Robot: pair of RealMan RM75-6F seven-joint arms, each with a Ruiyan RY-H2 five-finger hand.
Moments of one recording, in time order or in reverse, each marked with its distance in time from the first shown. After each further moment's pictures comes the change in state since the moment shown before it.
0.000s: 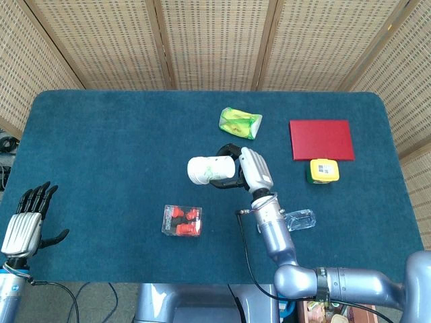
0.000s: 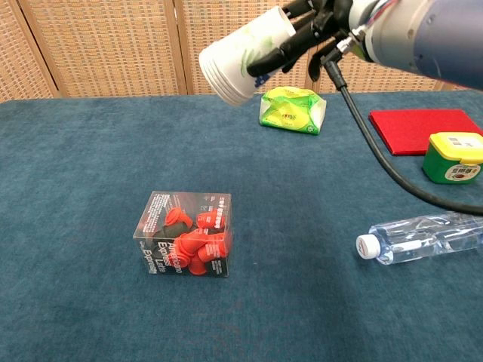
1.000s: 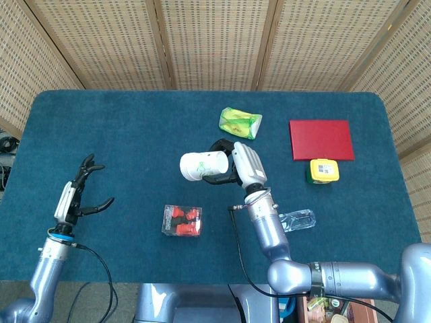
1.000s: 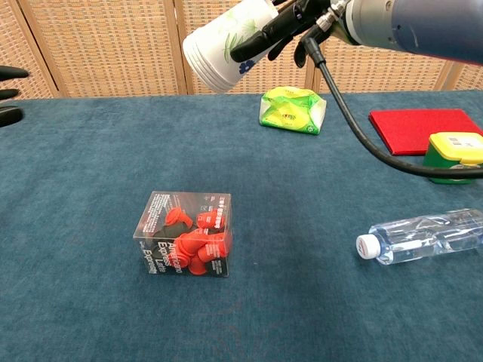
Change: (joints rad) left arm -0.193 -0.152 -0.165 -0.023 -0.052 -0.203 -0.927; right arm 0.072 0.008 0.032 -0.003 0.089 0.017 -0.021
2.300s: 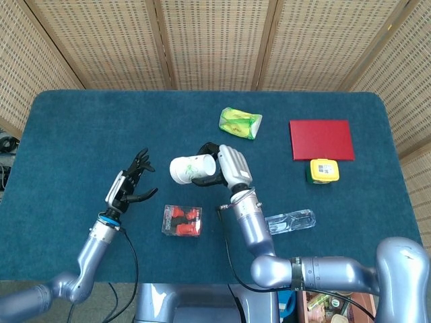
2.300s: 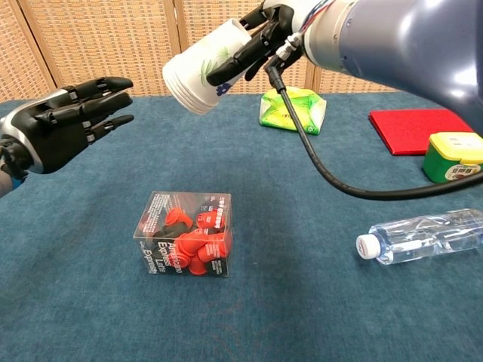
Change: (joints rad) left arm -0.205 -0.212 -0.041 0.145 -0.017 -0.139 -0.284; right arm 0.088 -0.094 -0.018 0.127 0.028 -0.017 -0.016
